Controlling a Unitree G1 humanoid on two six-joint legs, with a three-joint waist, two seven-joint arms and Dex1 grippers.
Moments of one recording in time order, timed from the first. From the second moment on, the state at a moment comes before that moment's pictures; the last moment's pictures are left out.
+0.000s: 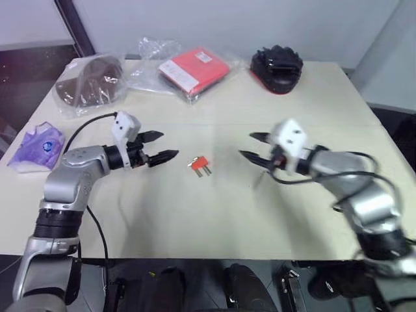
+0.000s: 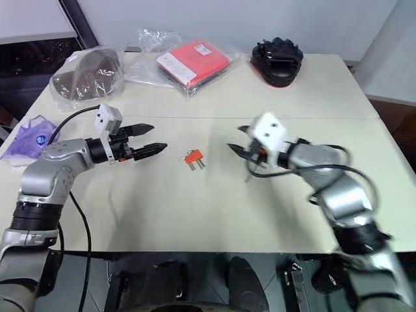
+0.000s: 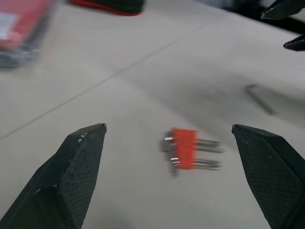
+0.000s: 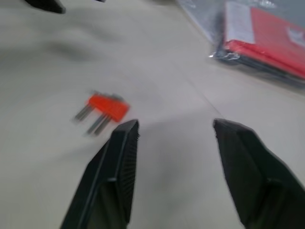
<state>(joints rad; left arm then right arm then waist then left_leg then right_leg) -0.54 0.63 0.05 0.12 -0.44 0.47 -0.92 -0.51 -0.60 0.19 -0.21 0.19 0.46 0.62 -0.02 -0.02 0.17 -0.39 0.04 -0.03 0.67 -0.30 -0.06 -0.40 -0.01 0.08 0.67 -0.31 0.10</state>
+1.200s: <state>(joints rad) -0.44 0.63 0.09 0.04 -0.42 0.44 -0.85 -0.56 -0.25 0.33 0.17 -0.05 0.36 0.63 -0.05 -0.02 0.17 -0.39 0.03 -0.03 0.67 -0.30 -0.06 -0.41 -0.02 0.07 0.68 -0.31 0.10</state>
